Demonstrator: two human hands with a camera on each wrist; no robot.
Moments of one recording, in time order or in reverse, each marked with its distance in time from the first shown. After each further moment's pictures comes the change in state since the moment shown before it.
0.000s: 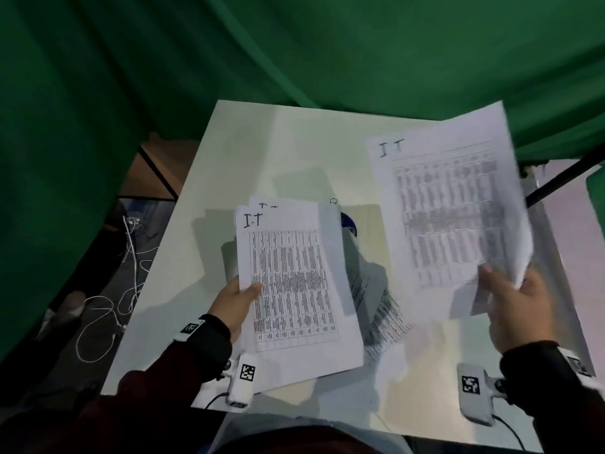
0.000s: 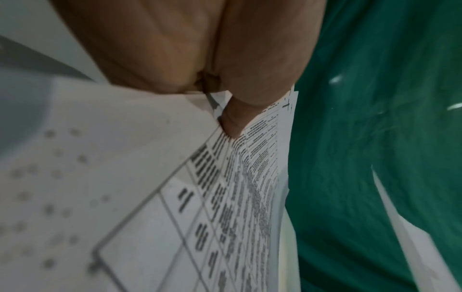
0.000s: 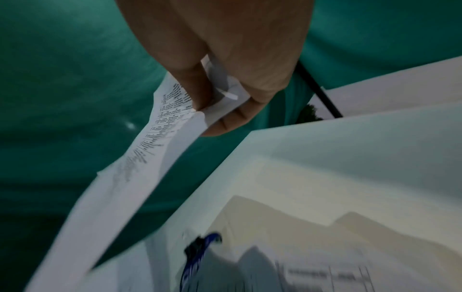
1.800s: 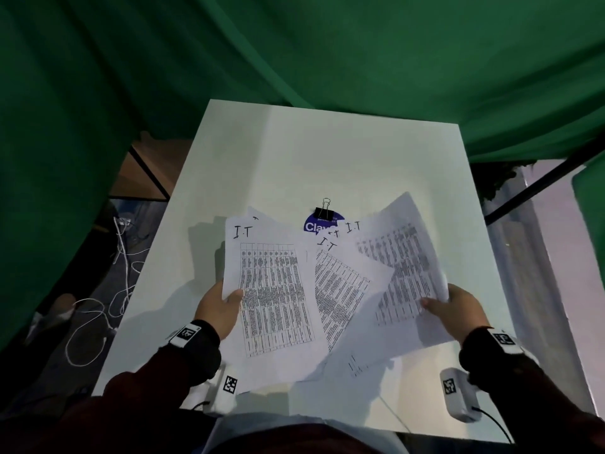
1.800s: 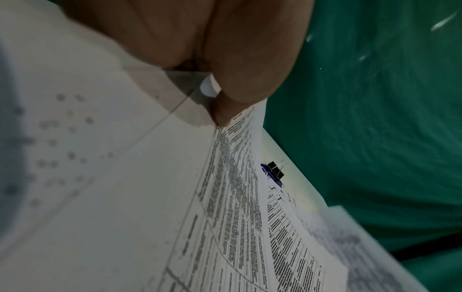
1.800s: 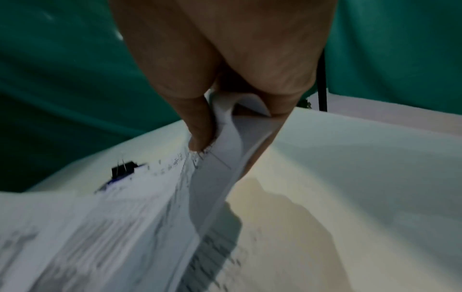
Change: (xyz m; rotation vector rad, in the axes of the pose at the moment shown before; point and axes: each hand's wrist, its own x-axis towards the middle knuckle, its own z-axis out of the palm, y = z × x) left_hand -0.007 -0.004 -0.013 0.467 0.188 0.111; right_hand 0.022 0.068 0.009 -0.938 -0.290 0.192
